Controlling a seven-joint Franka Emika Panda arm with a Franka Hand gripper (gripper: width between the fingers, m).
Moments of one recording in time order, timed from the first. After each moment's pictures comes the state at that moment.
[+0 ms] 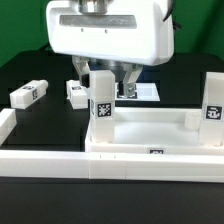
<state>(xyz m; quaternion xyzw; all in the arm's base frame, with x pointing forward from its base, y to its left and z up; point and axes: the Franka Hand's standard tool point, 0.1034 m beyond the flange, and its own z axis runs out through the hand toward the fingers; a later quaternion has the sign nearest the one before) 0.612 -0.051 0.106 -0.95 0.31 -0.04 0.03</state>
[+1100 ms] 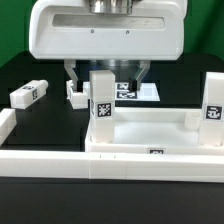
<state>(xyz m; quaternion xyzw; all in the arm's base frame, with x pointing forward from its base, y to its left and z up) 0.614 -0.052 0.105 -0.99 -0.11 -0.05 -0.02</state>
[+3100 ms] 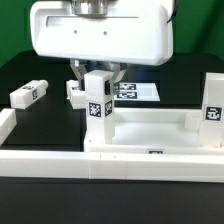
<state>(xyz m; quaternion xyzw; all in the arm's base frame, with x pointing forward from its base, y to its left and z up) 0.612 -0.059 0.103 -0.94 0.32 -0.05 0.03</state>
